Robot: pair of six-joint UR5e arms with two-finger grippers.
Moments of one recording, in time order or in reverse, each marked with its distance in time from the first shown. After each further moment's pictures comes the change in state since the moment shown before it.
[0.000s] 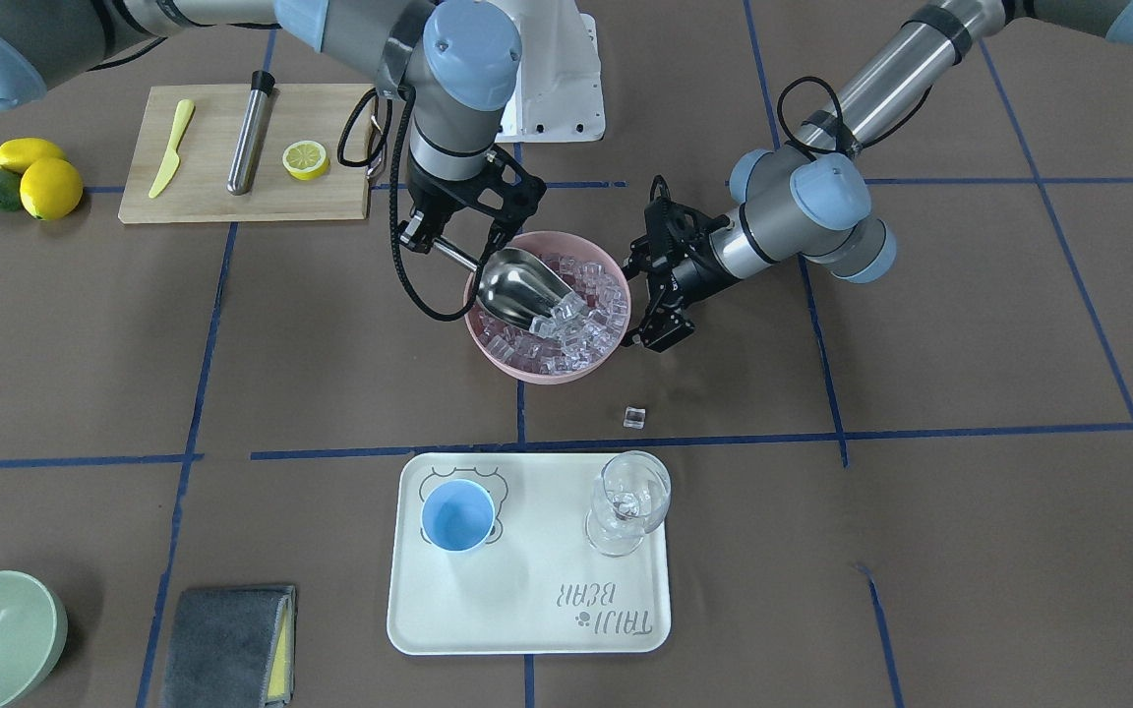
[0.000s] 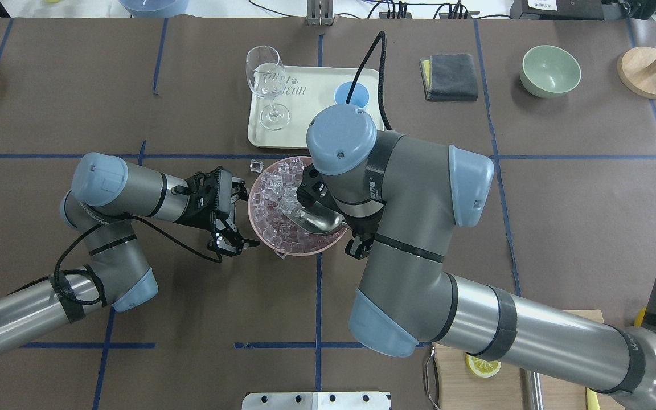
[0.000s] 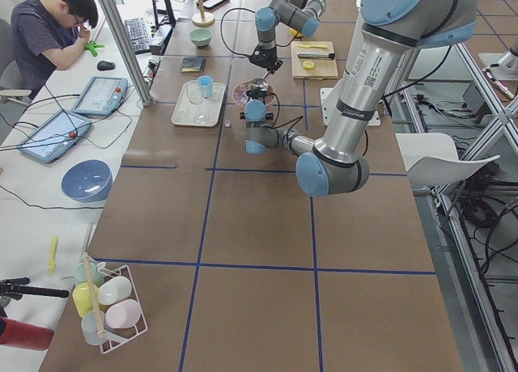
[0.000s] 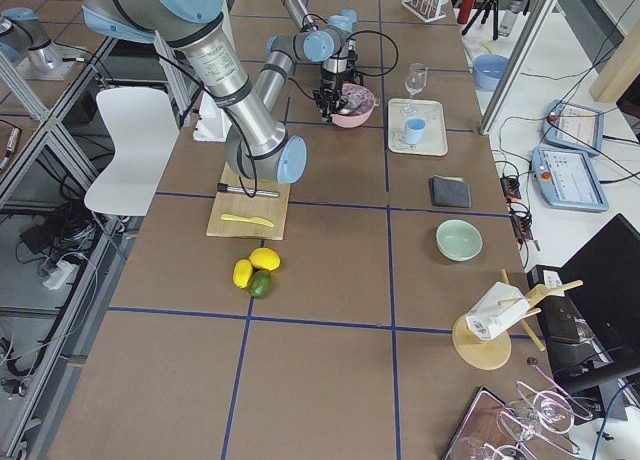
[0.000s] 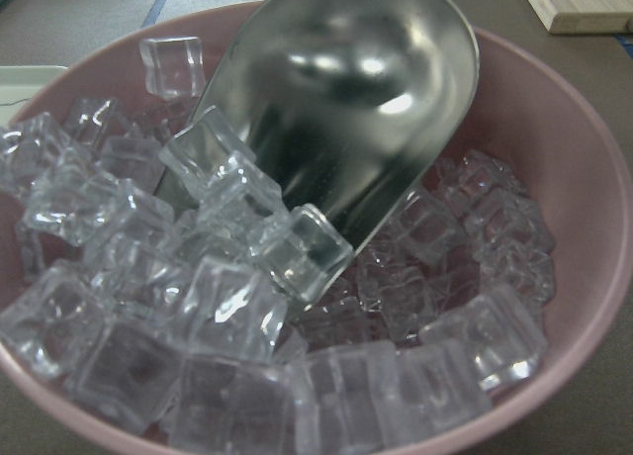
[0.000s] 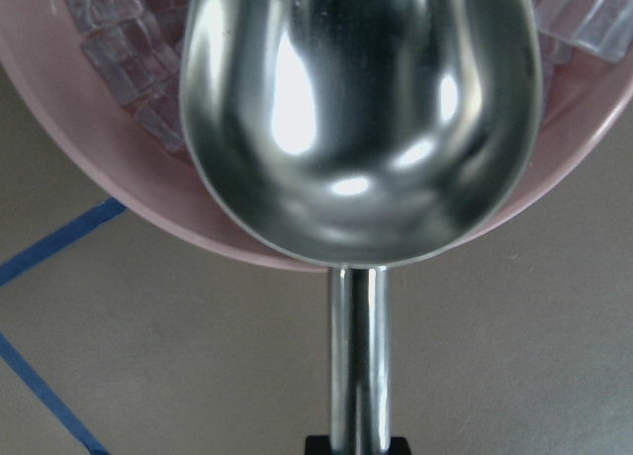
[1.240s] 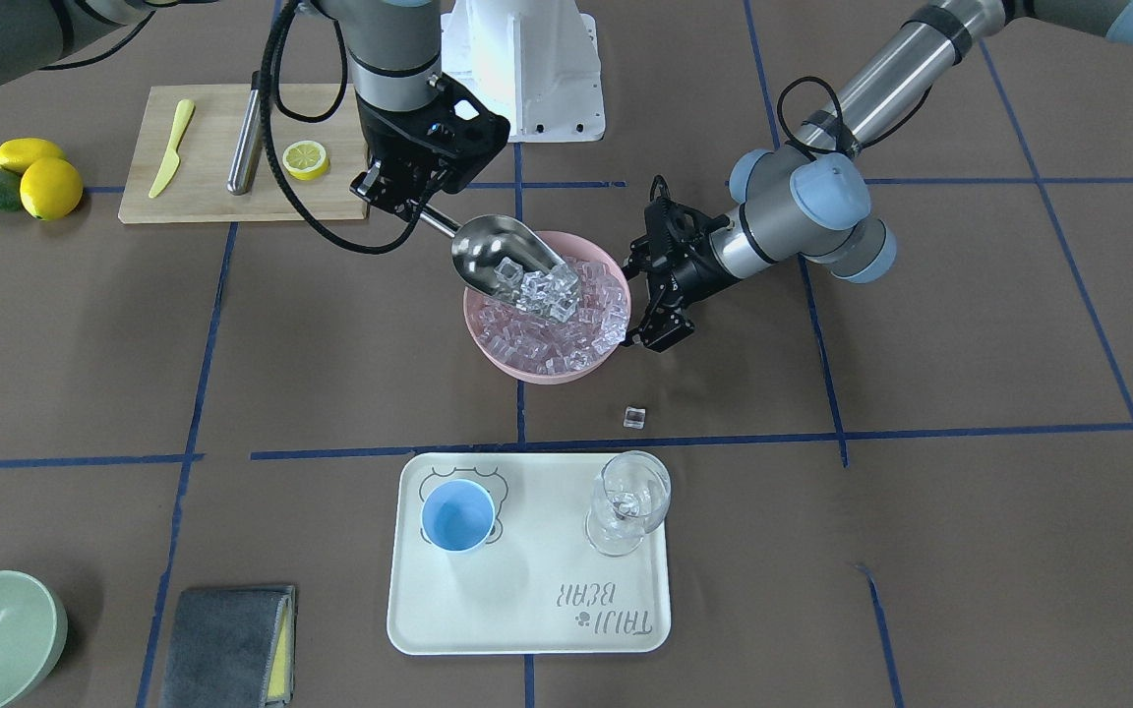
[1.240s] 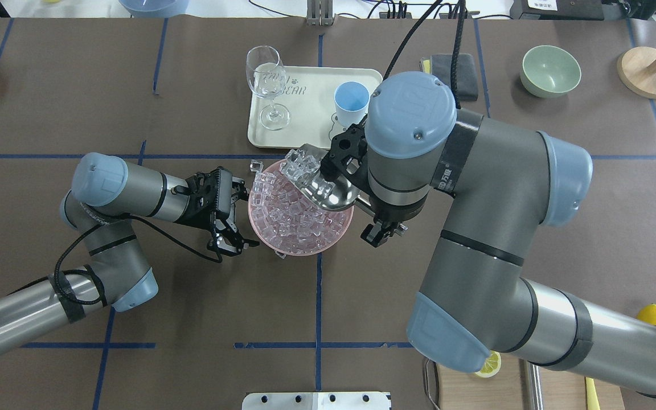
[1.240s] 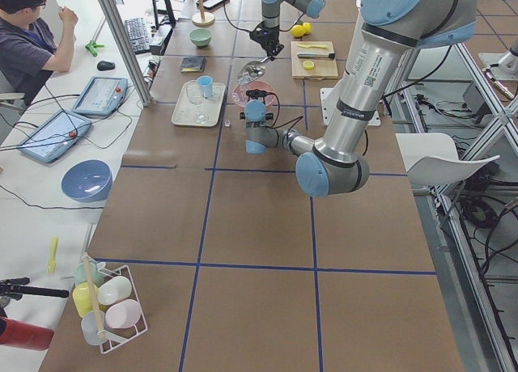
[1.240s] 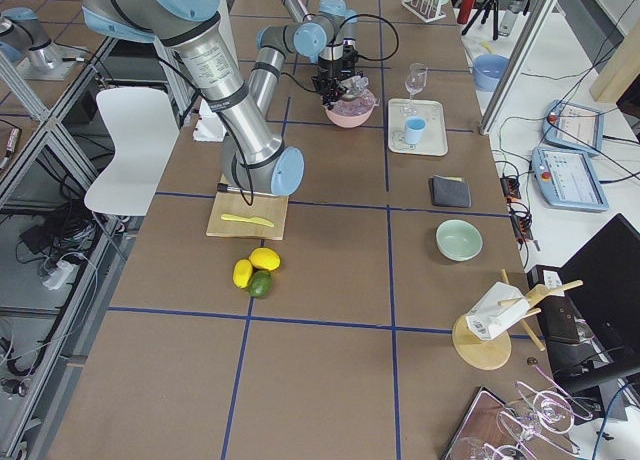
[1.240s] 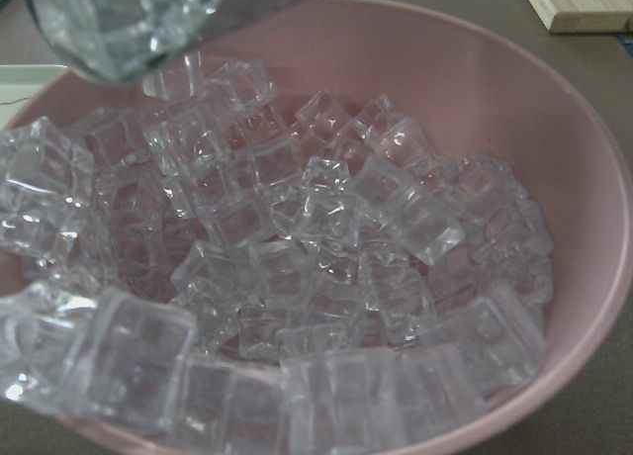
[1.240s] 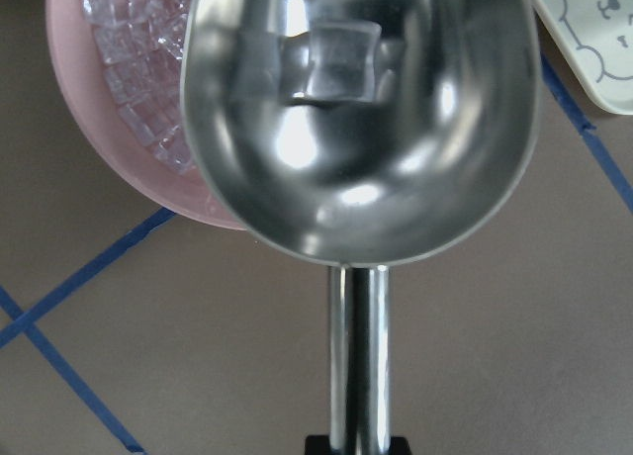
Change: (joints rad) left arm 0.000 0.000 0.000 0.000 0.000 0.000; right arm 0.058 -0.076 0.218 0.009 0.022 0.142
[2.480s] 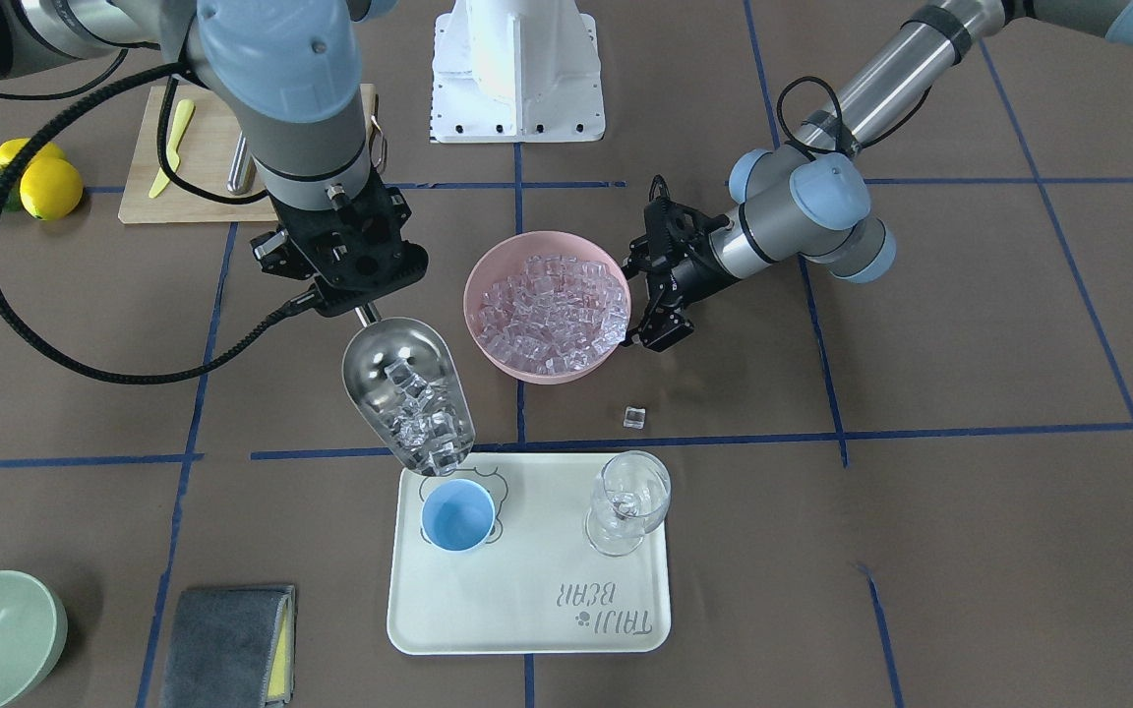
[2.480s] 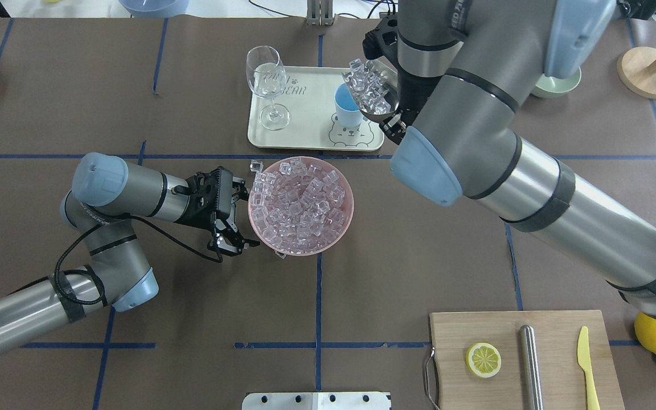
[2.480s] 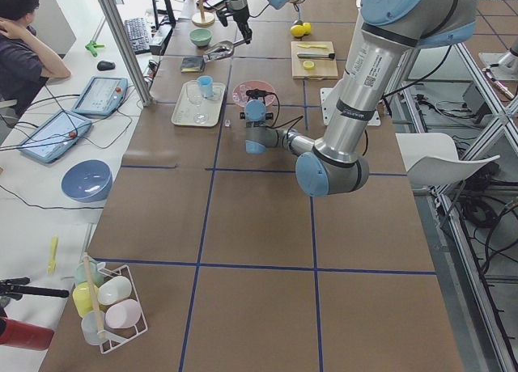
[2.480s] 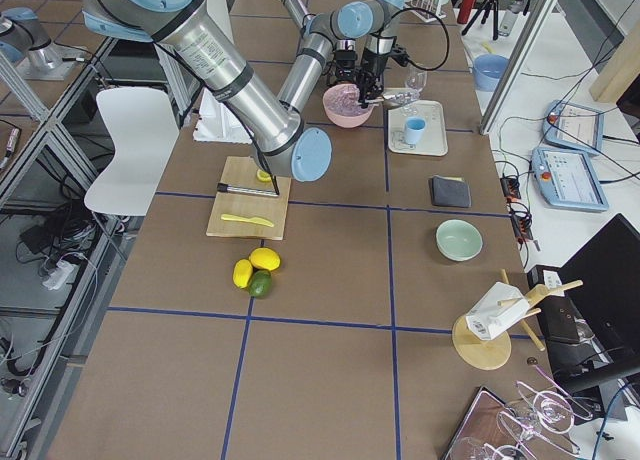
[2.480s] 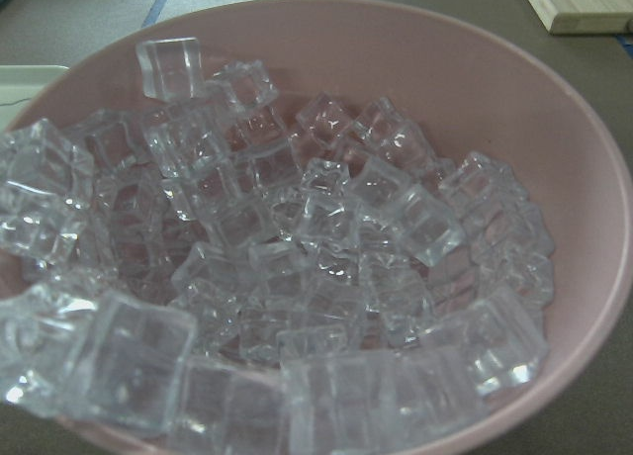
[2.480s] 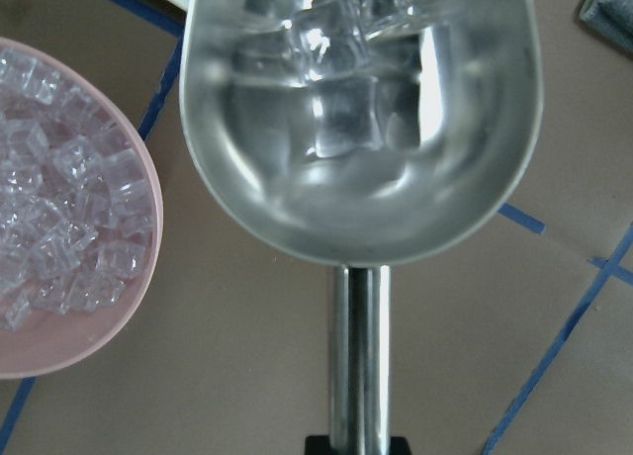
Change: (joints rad) left arm 0.000 -0.001 0.000 -0.001 0.000 -0.002; right arm 0.254 0.179 -0.273 -0.160 0.186 0.100
